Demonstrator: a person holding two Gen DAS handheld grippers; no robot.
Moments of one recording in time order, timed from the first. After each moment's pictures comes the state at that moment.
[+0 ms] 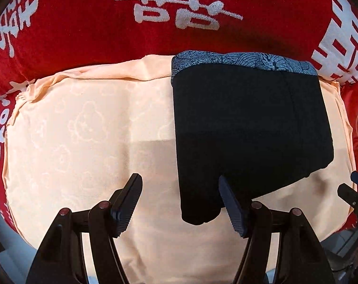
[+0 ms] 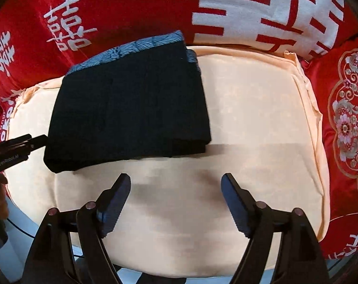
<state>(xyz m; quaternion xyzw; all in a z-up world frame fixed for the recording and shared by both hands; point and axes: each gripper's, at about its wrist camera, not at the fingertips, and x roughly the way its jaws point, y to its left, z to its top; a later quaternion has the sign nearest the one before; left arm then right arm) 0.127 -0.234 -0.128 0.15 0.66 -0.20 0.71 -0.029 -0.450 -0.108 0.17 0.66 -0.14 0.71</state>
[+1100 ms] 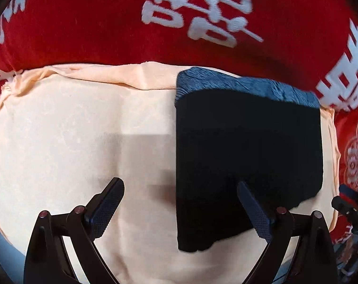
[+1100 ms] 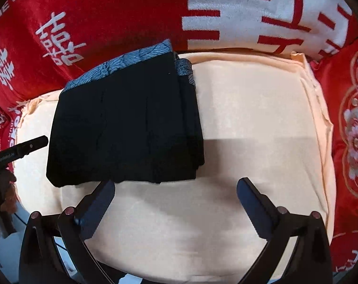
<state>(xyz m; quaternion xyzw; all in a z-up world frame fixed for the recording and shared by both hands) 0.172 -0.228 -0.145 0.07 0.68 -0.20 0.70 -0.025 -0.496 -0.129 0.22 0.66 -0.11 0.71</state>
